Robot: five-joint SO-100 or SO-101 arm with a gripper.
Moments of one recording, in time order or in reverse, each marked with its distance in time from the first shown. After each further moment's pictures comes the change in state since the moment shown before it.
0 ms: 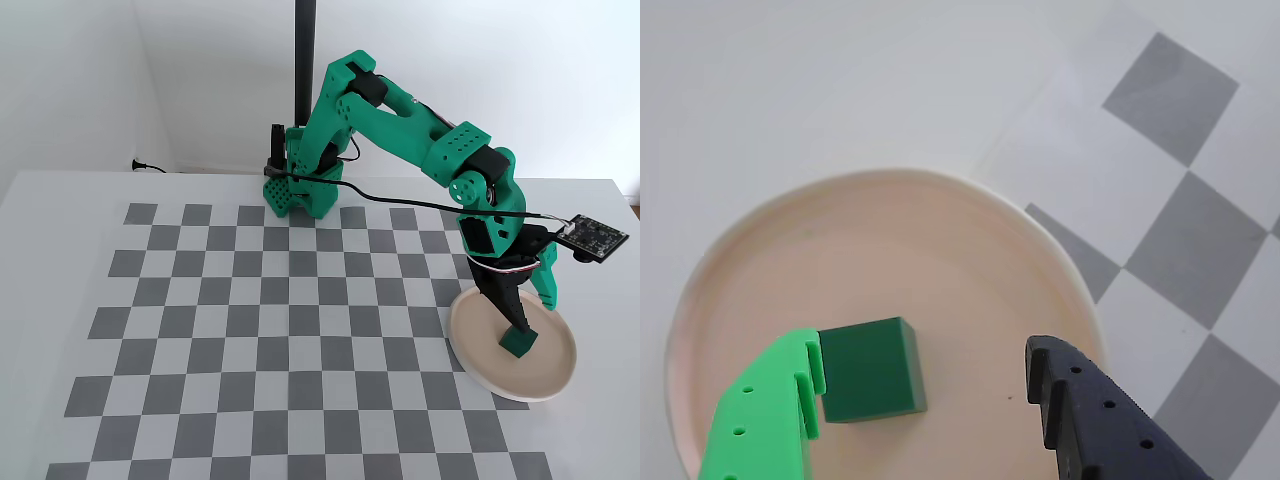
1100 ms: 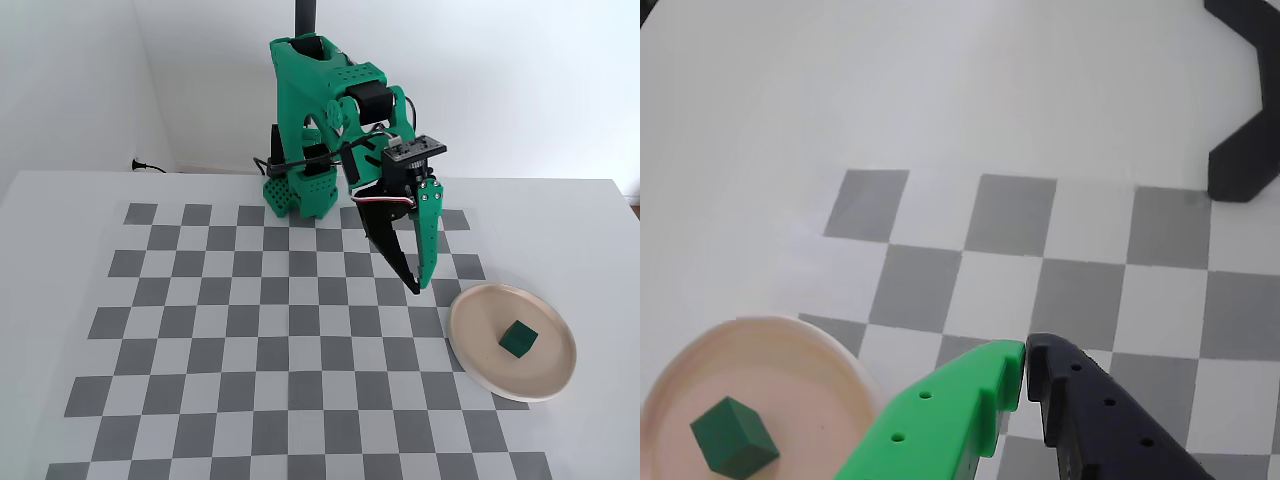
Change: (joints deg) arm 19.3 46.1 36.1 -4.5 11.2
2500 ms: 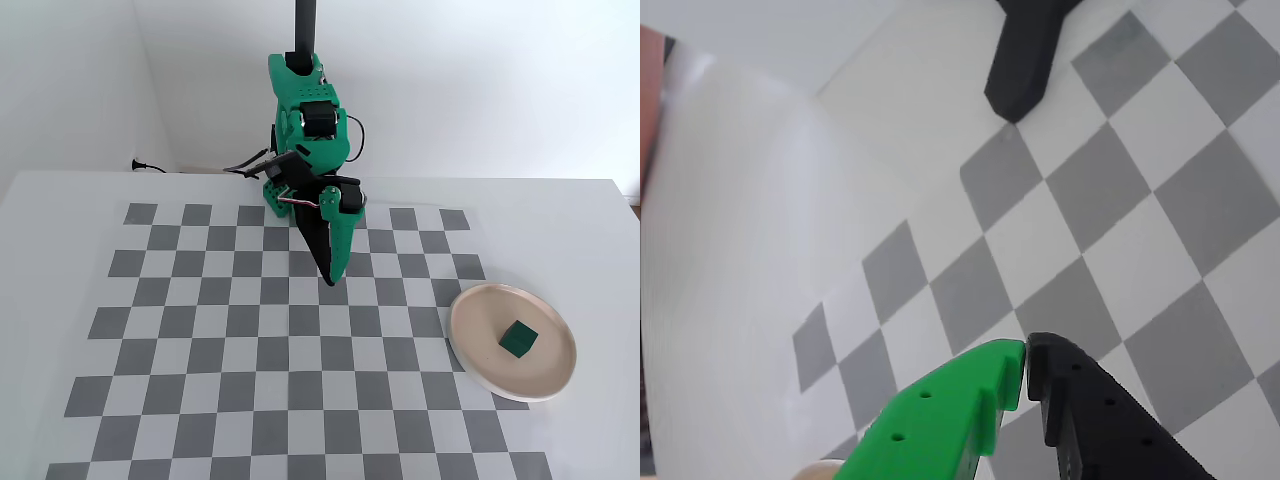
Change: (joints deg) arm 14.9 37.4 39.6 -7.6 33.9
